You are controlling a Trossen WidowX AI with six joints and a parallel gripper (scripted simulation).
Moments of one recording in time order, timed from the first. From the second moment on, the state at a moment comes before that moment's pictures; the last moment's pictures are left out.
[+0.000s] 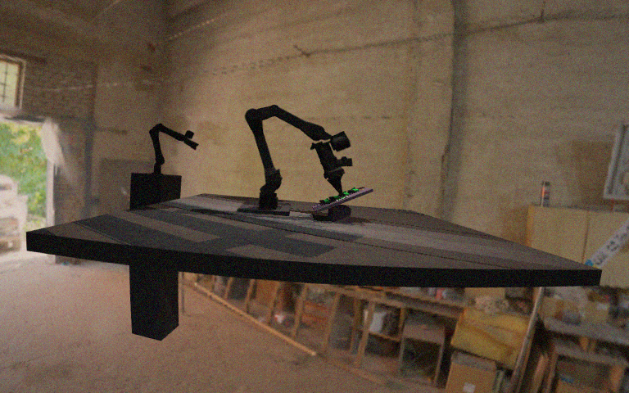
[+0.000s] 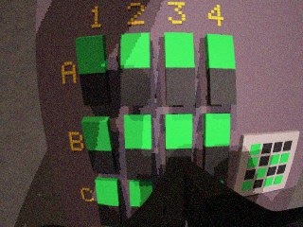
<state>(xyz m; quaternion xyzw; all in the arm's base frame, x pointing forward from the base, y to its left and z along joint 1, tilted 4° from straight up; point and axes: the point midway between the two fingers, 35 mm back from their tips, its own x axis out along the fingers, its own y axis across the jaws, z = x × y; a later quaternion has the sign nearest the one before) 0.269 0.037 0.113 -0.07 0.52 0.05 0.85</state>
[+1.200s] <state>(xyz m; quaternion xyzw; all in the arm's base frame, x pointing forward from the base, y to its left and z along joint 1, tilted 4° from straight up) 0.248 0.038 0.165 -0.07 0.52 0.05 0.85</state>
